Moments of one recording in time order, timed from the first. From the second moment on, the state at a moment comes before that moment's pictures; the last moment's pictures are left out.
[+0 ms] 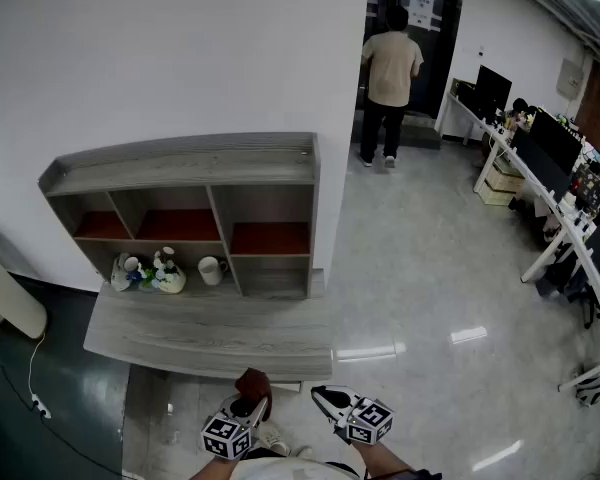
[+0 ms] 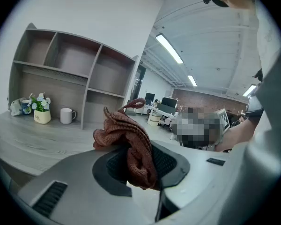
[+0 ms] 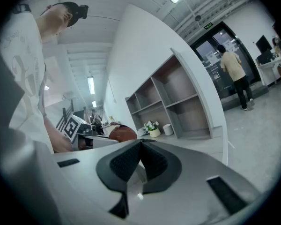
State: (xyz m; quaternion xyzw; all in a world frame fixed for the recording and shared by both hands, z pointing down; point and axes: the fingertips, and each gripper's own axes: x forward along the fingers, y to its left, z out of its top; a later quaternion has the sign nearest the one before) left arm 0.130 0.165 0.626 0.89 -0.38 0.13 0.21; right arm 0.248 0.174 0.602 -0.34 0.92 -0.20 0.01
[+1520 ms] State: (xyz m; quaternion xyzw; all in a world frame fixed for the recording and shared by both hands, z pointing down) left arm 0.131 0.207 0.621 0.89 -0.39 0.14 0.20; right arm 0.258 0.199 0.591 -0.35 0.91 -0.19 0.04
